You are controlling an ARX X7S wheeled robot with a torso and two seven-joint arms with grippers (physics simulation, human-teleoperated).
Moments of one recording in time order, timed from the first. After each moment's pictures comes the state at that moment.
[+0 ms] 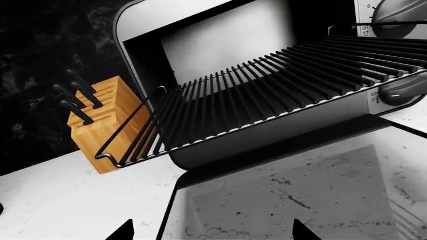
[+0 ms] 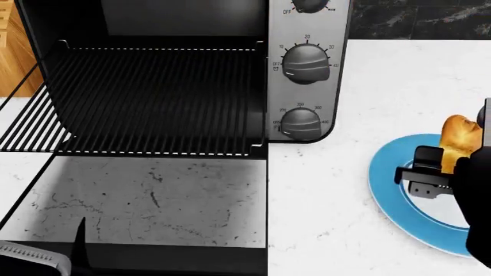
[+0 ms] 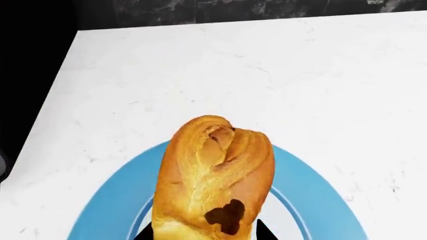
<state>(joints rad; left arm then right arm) -0.36 -0.62 0.32 0.93 -0.81 -1.07 -0.82 0.95 0.70 -0.39 0.31 0.97 0.86 0.41</state>
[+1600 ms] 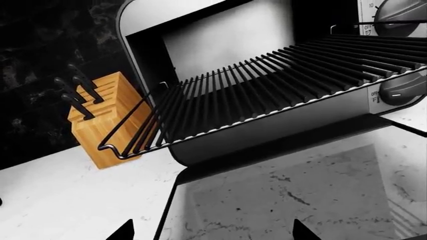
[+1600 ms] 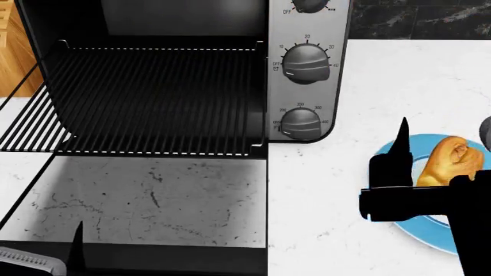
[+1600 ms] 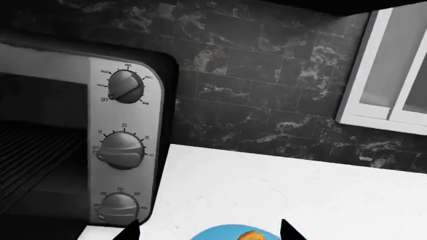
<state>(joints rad) -0.33 -0.65 0.33 0.92 -0.82 -1.01 -0.84 0.65 0.96 -0.06 -0.69 1.38 0.92 0.84</state>
